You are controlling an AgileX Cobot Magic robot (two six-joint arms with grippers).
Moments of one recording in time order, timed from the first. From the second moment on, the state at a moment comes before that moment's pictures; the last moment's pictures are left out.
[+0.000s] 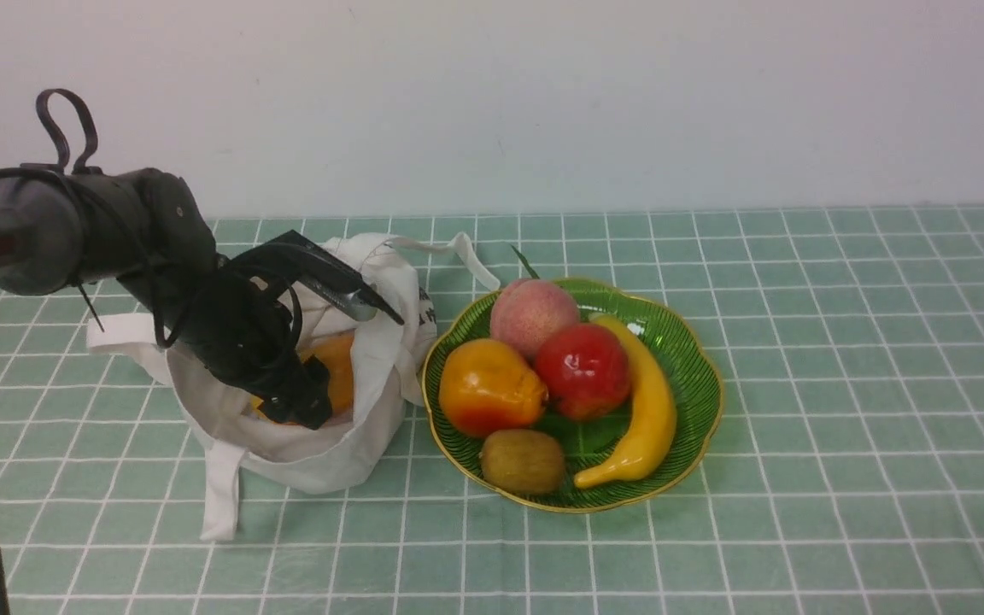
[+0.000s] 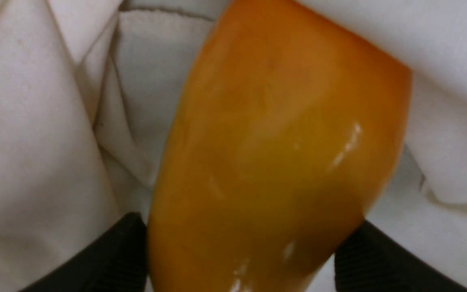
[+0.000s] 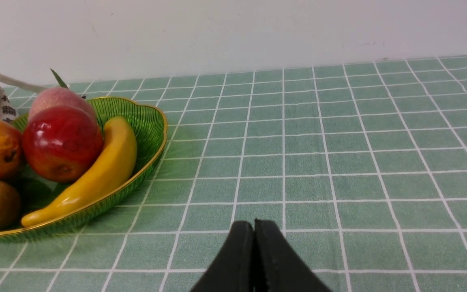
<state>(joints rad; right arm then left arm) 0.07 -0.01 0.02 0.03 0.37 0.07 -0.11 2.01 -1.34 -0.29 0.73 0.79</state>
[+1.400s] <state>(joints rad) 0.07 -0.01 0.02 0.03 0.37 0.07 -0.18 1.63 -1.44 -0.53 1.23 0.52</state>
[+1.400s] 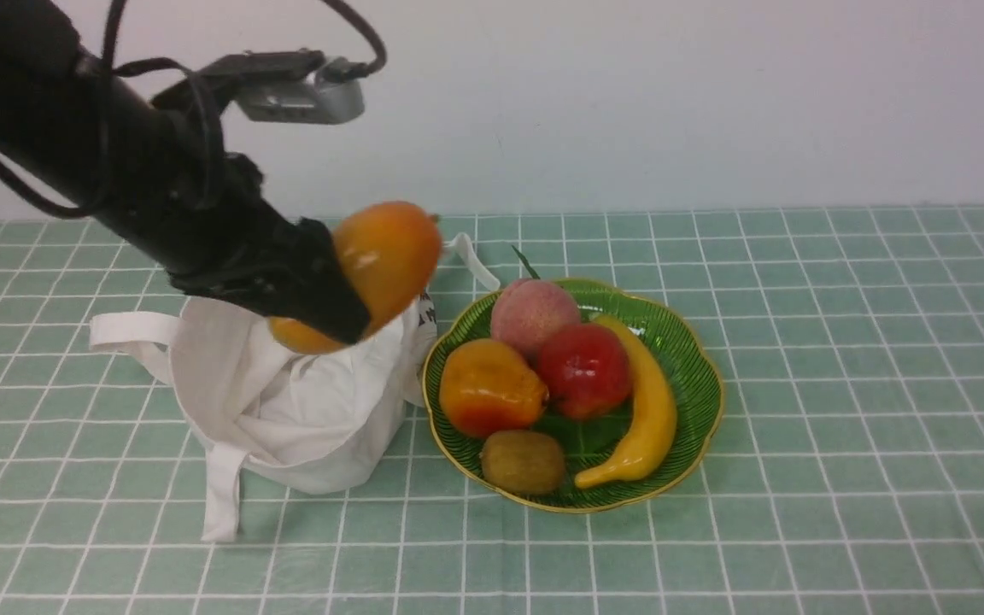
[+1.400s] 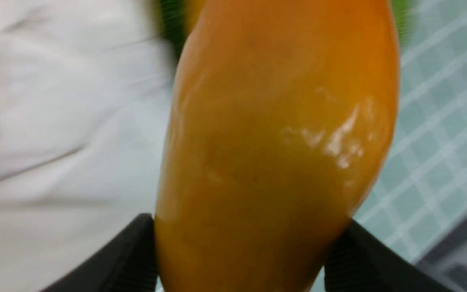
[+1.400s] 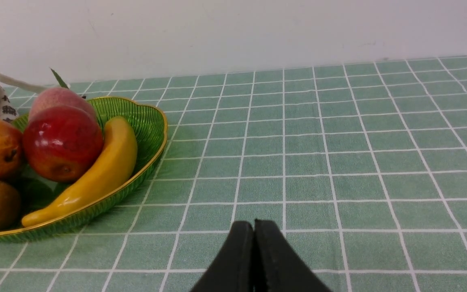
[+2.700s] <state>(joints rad) 0.07 -0.01 0.02 0.03 0.37 0.07 -0.58 1.91 -1.44 -0.47 0.62 0.70</state>
